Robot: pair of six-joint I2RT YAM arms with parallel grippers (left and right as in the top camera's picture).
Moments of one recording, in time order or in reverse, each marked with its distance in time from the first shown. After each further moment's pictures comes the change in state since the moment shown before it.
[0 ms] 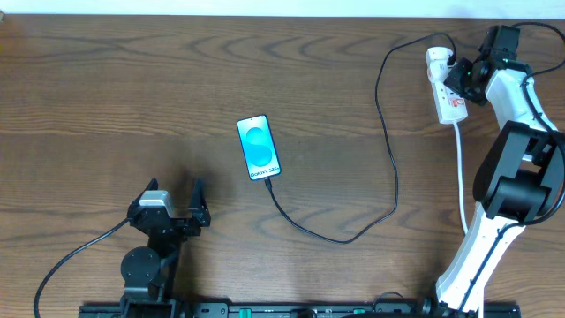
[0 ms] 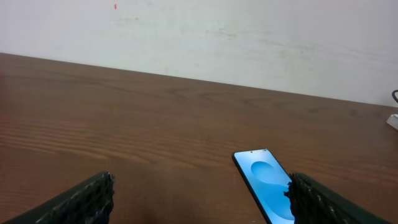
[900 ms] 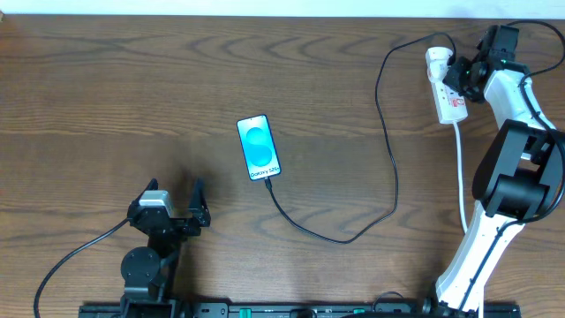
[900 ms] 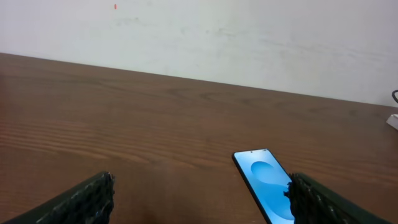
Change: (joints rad) left arm 0.000 0.000 0.000 0.000 0.000 0.000; right arm 0.002 0.018 0.003 0.046 -0.016 -0.027
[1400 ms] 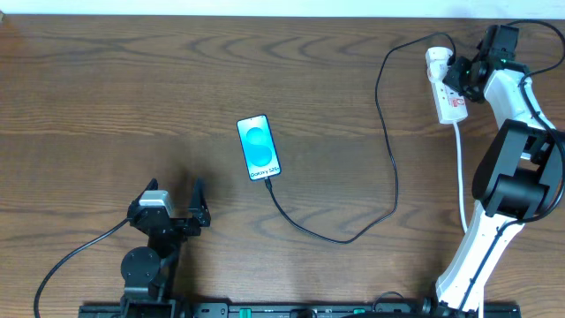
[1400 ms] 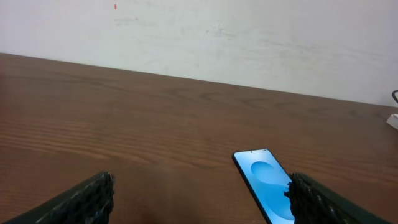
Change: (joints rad) left arm 0.000 0.000 0.000 0.000 0.000 0.000; right arm 0.001 0.002 0.006 -0.007 0.000 0.000
